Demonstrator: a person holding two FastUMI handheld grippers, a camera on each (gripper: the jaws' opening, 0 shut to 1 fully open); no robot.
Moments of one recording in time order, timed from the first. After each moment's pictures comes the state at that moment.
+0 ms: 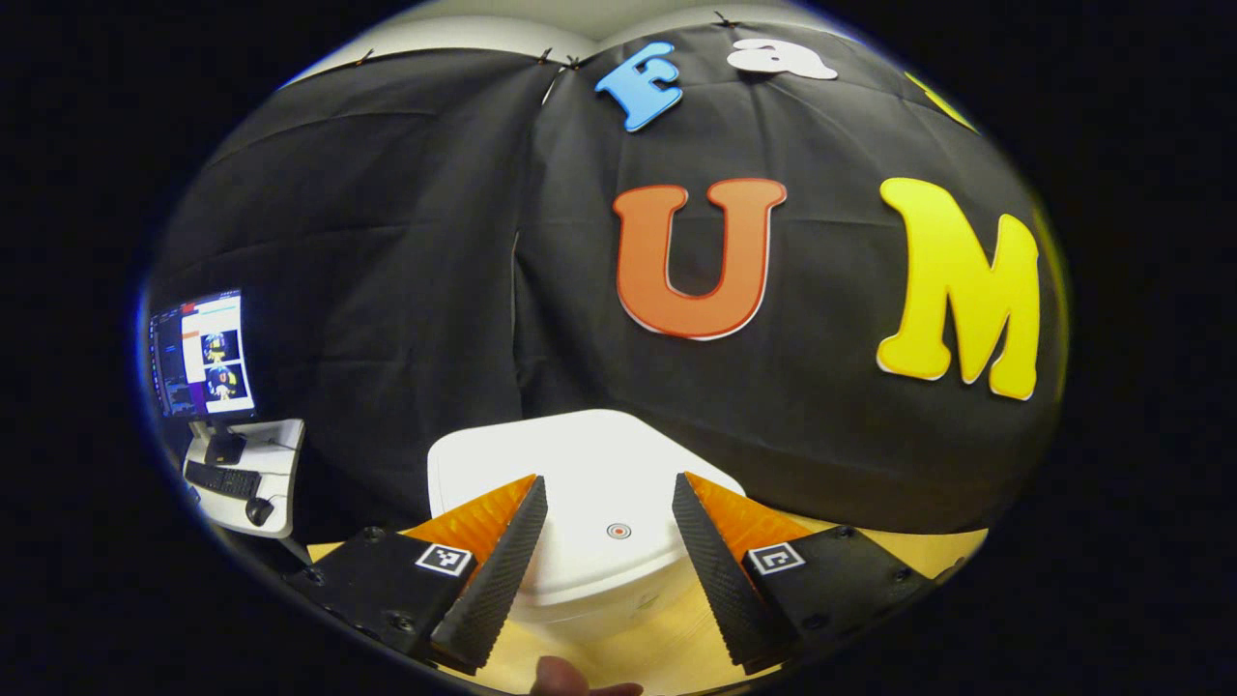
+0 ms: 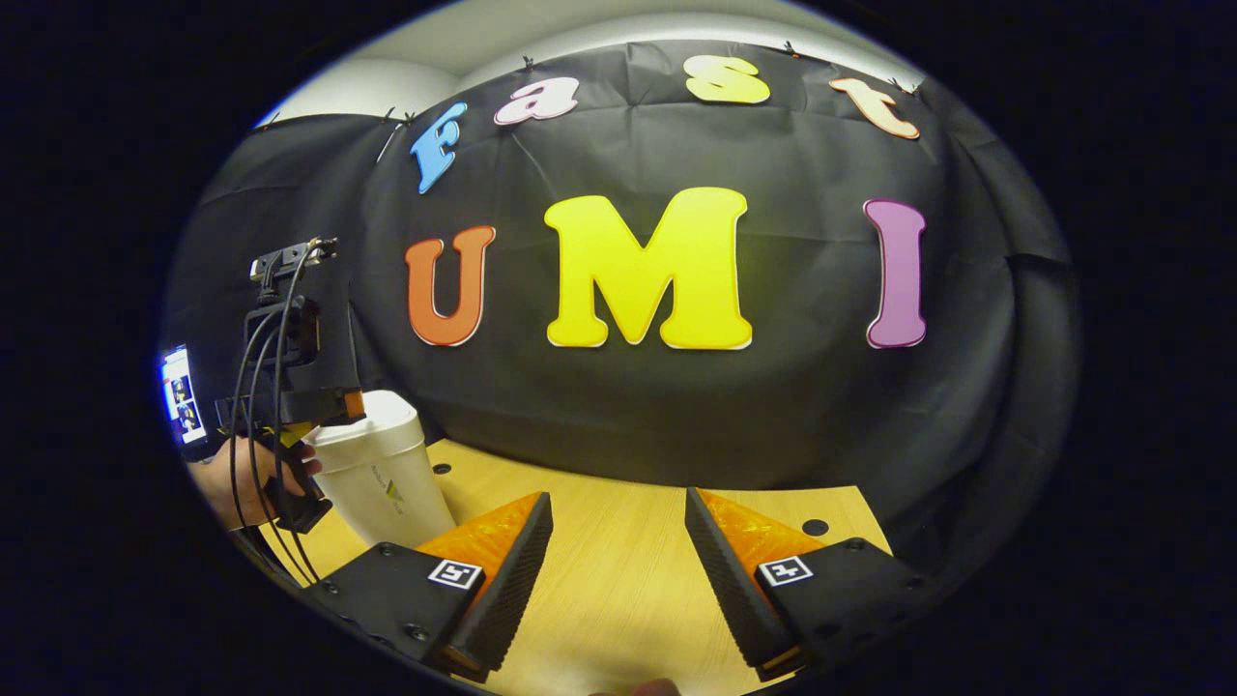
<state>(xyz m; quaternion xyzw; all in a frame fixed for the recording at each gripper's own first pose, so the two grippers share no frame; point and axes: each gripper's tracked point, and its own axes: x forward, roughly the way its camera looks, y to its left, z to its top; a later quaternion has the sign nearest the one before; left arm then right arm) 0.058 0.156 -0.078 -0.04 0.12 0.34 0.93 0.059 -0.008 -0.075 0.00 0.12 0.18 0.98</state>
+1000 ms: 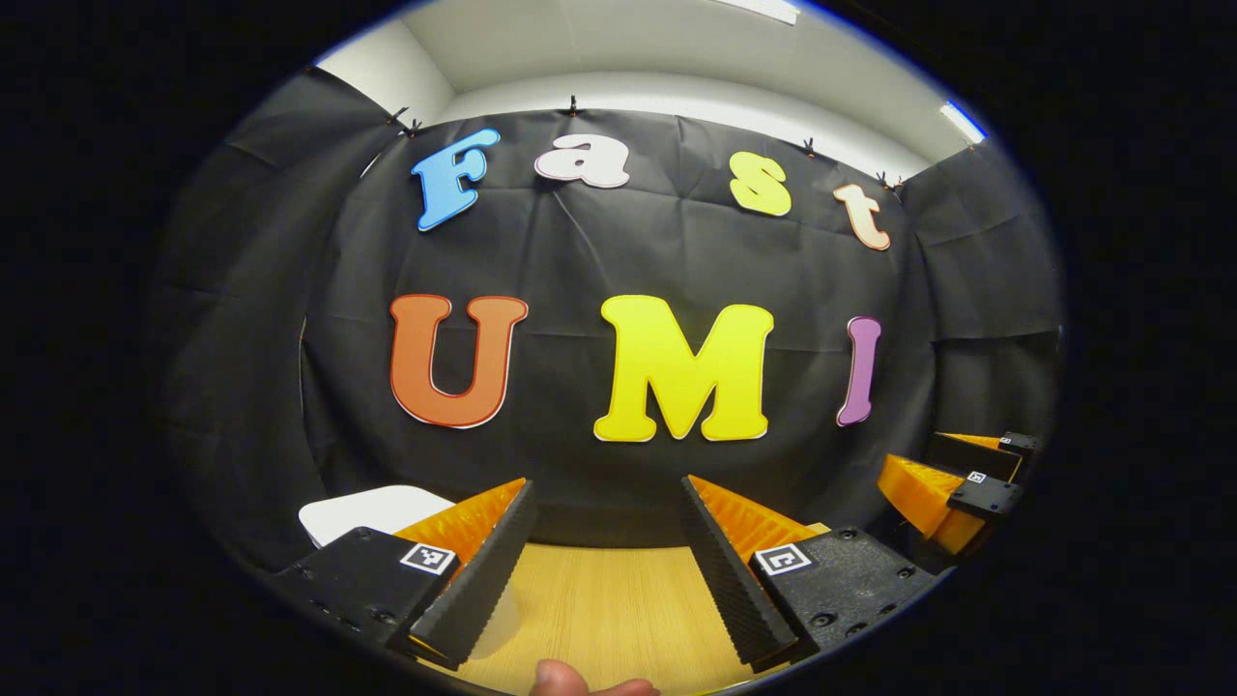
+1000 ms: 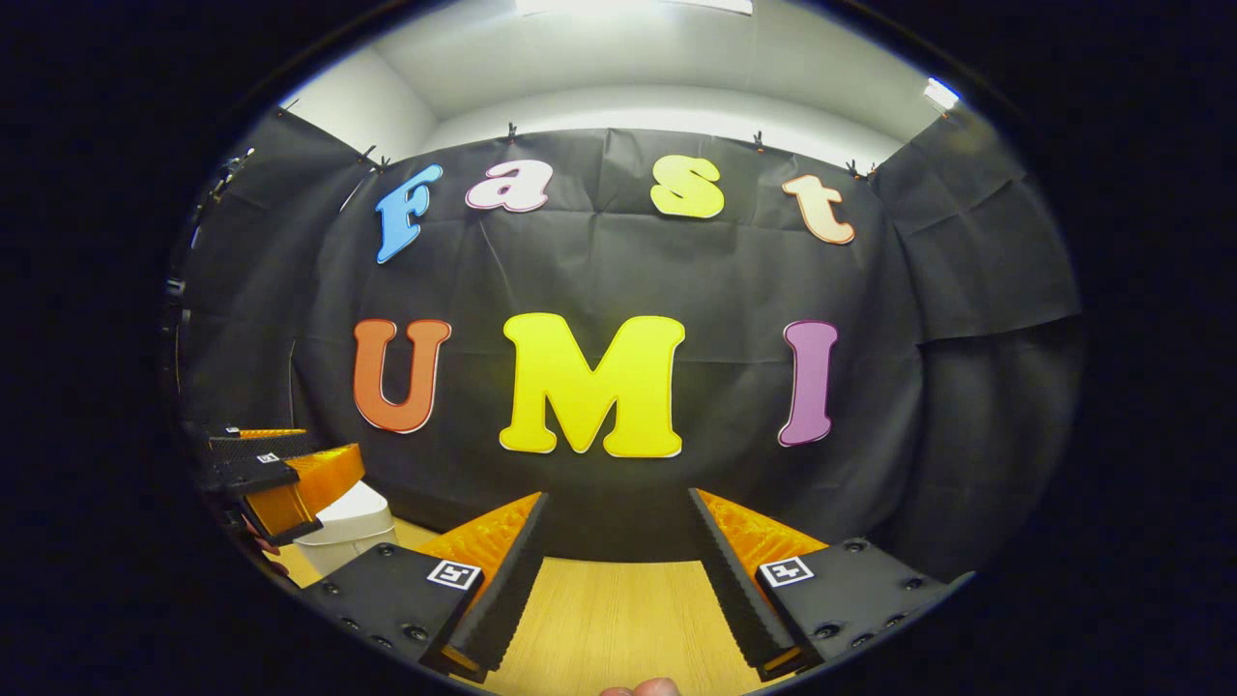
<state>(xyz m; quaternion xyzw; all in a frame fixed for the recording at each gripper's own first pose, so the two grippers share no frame) 0.004 0.001 0.021 -0.03 0.01 0.01 1.00 0.007 -0.001 0.027 0.00 -0.02 0.05 1.00</state>
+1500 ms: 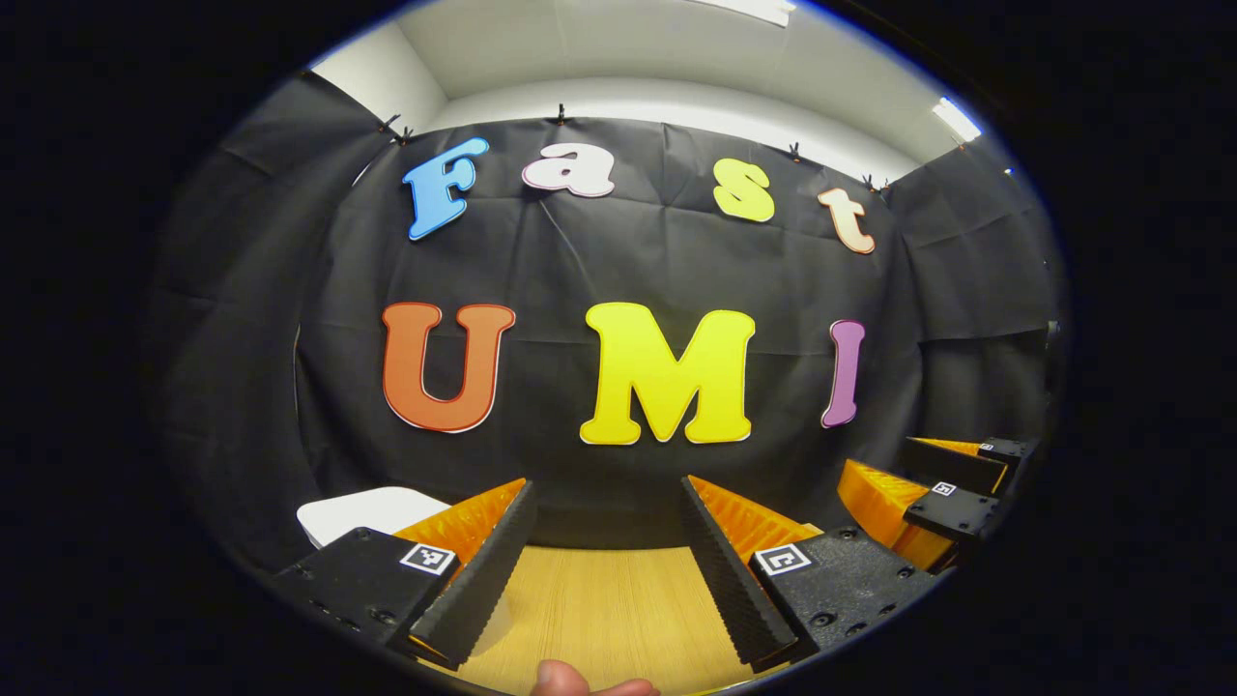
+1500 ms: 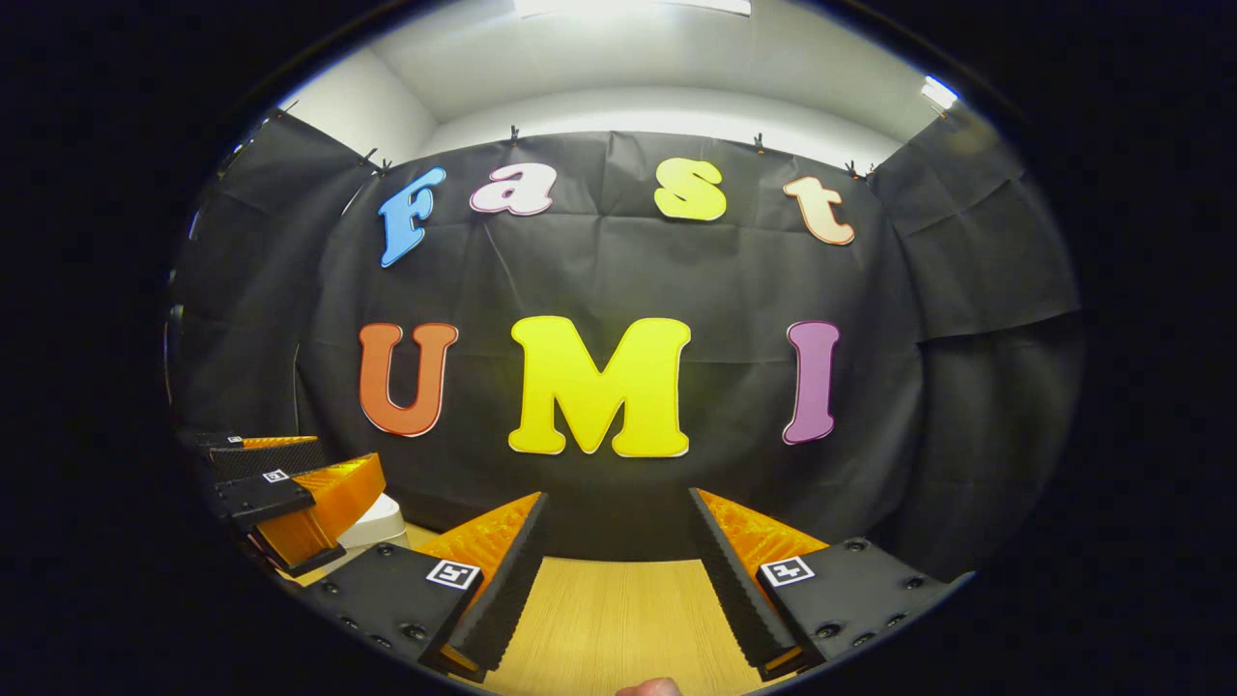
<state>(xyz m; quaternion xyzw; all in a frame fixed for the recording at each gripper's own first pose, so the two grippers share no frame) -0.008 -0.015 0.027 -0.03 0.00 -0.01 1.00 -0.001 0.008 0.029 0.00 -0.02 0.06 1.00</state>
